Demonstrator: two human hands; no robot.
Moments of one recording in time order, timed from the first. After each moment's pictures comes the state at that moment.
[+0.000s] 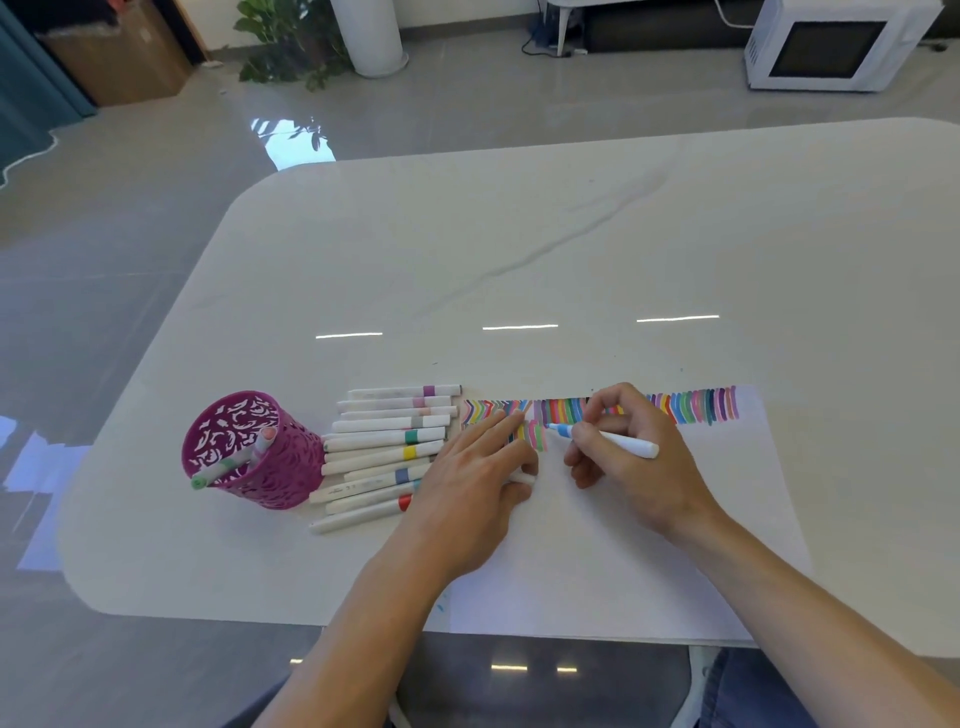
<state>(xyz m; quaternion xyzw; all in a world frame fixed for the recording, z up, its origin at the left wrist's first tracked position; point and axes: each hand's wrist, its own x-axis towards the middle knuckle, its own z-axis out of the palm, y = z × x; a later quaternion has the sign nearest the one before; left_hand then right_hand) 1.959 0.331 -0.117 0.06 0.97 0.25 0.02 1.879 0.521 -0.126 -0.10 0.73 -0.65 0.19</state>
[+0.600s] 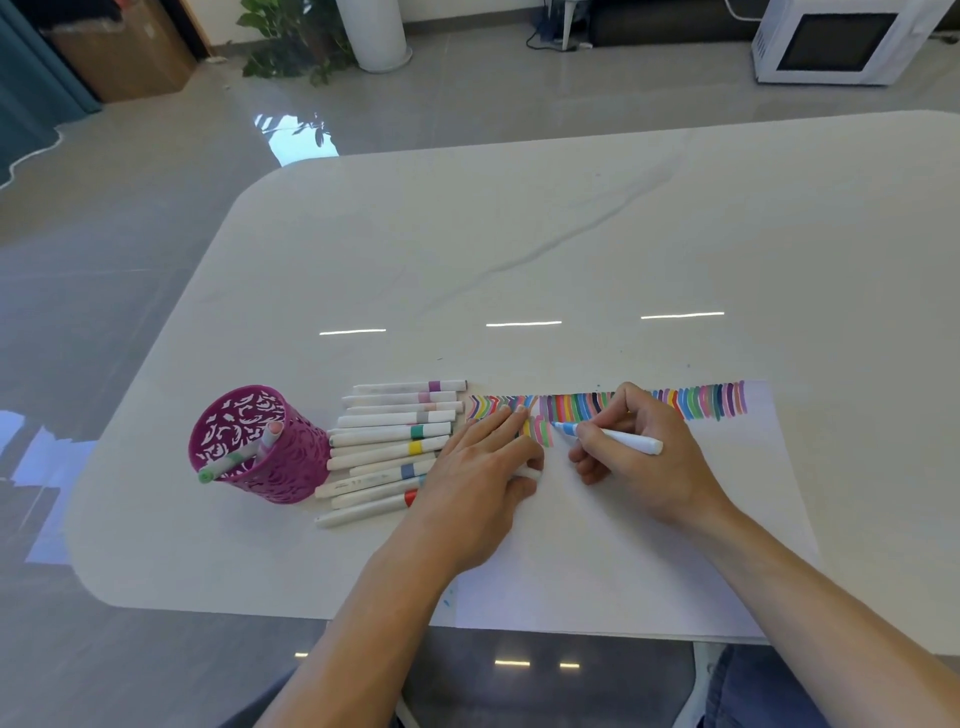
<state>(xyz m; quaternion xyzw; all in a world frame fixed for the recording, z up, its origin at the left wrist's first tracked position) 1.958 0.330 -0.119 0.05 0.97 0.25 0.03 1.874 0.522 -0.133 -0.09 0.75 -0.63 0.18</state>
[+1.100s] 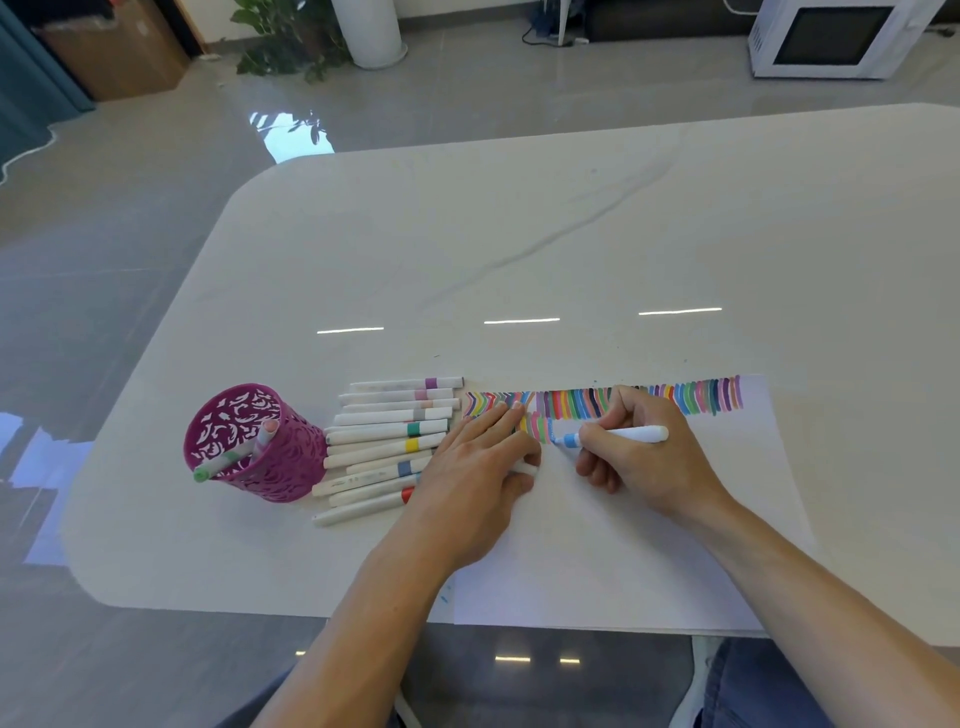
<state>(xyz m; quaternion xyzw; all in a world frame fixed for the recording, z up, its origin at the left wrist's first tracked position) 1.959 0.330 -0.119 0.05 0.97 0.25 0.03 1.874 0.521 -0.127 -0.08 0.77 -0.60 0.20</state>
